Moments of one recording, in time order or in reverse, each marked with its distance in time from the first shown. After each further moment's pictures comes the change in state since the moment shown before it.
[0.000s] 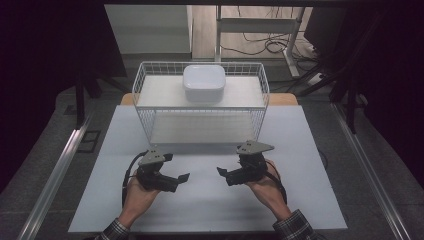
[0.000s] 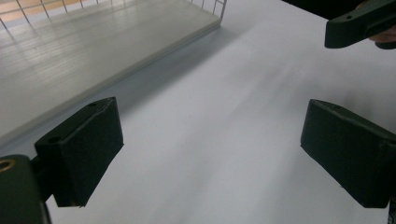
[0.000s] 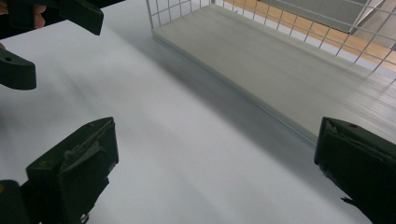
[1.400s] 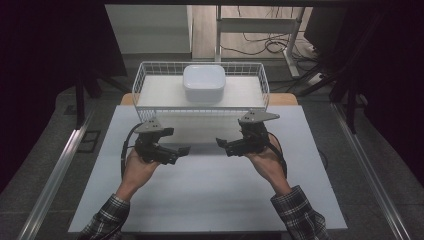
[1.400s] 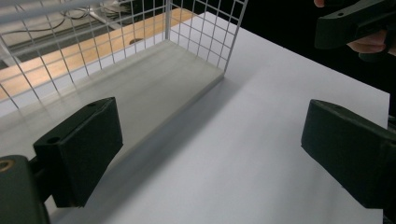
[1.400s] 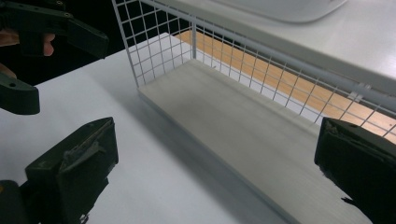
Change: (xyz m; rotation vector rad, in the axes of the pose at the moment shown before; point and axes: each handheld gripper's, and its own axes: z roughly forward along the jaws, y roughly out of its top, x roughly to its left) left arm 0.027 0.072 -0.010 -0.053 -0.031 0.008; right arm -0.028 0.072 -0.010 -0.080 -0.019 0.016
